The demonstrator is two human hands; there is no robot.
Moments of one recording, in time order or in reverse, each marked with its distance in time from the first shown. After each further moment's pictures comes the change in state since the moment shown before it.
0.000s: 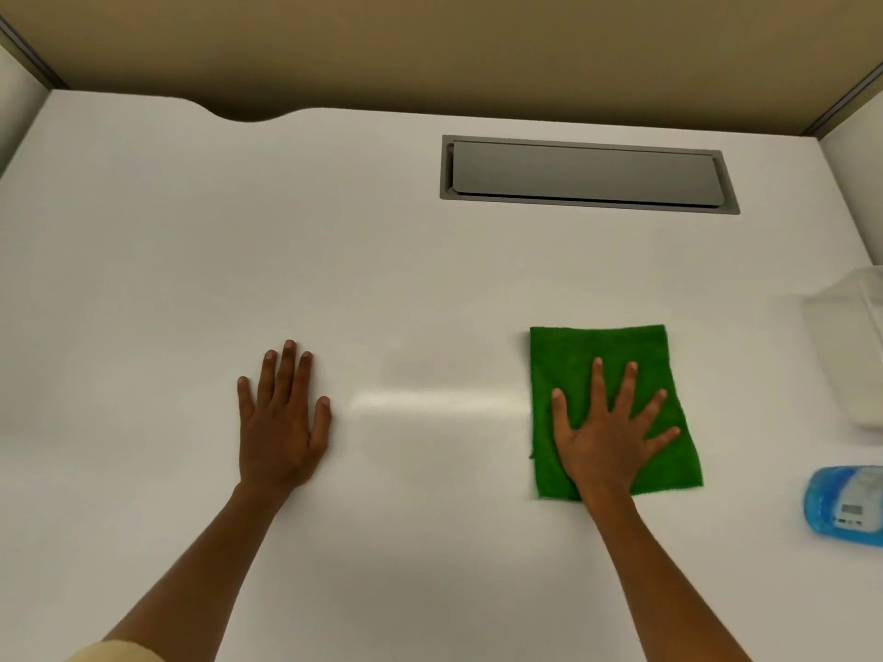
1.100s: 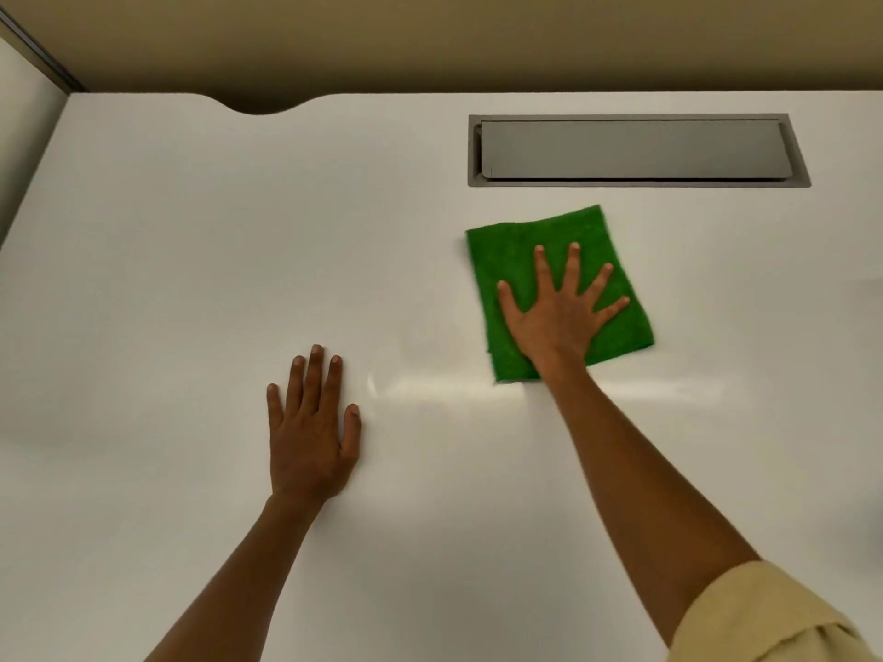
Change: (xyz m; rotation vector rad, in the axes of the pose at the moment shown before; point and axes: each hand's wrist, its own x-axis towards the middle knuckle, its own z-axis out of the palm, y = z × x) left_hand 0.002 -0.002 -0.002 0.004 -0.035 -0.002; right_hand 0.093 -0.149 -0.004 0.054 -0.021 -0.158
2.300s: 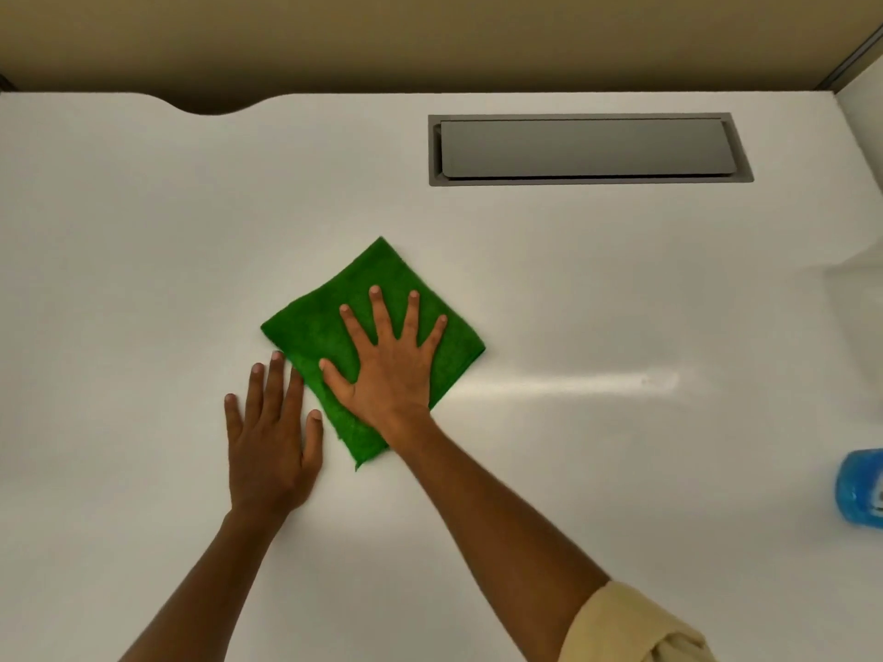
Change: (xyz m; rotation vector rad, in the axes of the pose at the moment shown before) left_hand 0.002 -0.003 0.003 0.036 0.008 0.015; right_hand -0.103 -0.112 0.029 0.006 -0.074 -0.443
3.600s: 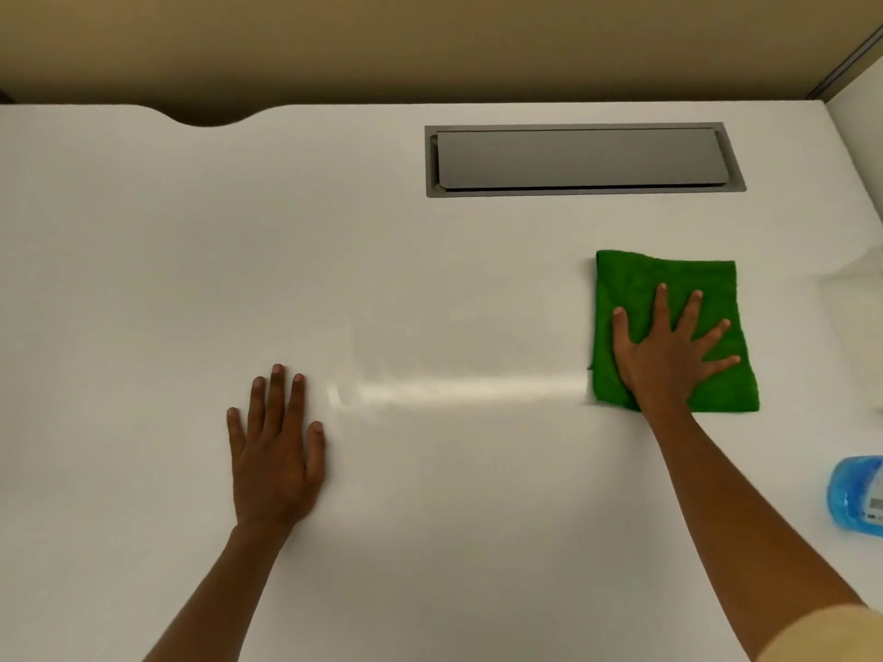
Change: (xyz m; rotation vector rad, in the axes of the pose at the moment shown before) left_hand -0.001 0.003 0.000 -0.037 0.006 -0.035; right_hand -0.024 0.293 -0.060 0.035 0.184 0.781
